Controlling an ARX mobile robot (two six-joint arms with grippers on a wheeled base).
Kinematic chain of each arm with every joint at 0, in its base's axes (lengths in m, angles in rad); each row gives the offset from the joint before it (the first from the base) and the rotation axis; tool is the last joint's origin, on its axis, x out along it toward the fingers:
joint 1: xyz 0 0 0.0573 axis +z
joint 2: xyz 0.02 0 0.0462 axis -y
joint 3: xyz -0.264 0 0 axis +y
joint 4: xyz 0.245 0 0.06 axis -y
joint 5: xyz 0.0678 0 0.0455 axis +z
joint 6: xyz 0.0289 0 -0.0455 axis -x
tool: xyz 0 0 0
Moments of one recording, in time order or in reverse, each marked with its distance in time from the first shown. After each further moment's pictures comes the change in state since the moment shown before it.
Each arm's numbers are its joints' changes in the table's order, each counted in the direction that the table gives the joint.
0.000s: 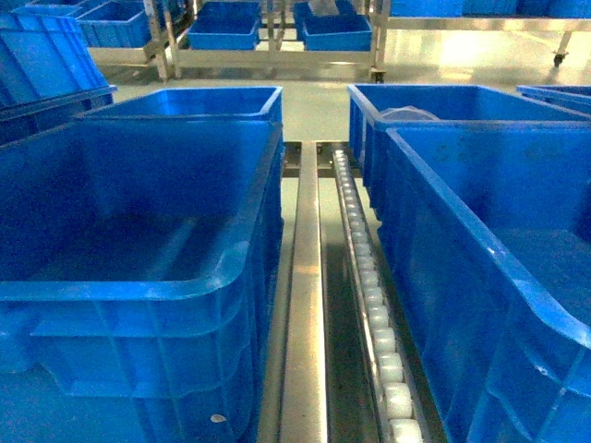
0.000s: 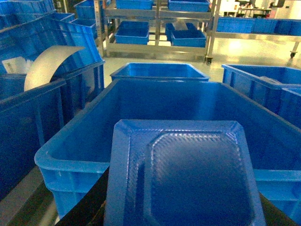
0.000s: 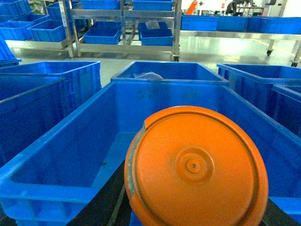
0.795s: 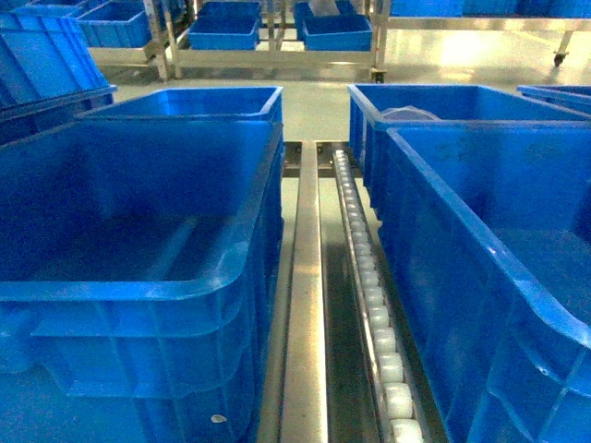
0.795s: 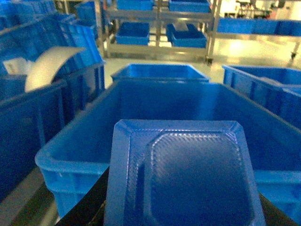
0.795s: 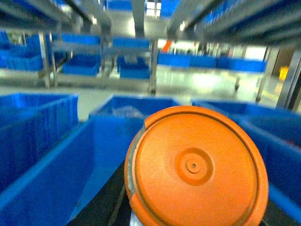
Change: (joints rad) left arm -0.017 0.008 0.003 0.053 0.040 -0.006; right arm 0.080 0.000 0.004 0.161 -0.171 0.072
